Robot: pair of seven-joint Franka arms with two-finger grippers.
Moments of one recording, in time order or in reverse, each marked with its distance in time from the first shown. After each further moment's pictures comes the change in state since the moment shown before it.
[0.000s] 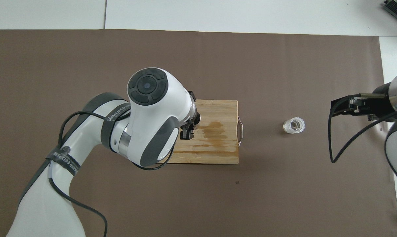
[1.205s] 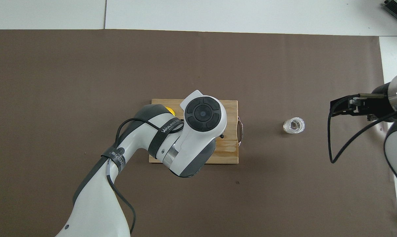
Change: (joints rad) left arm -0.115 0.104 0.002 0.009 0.107 0.134 -0.122; right arm 0.001 0.000 0.001 0.000 0.000 0.000 0.000
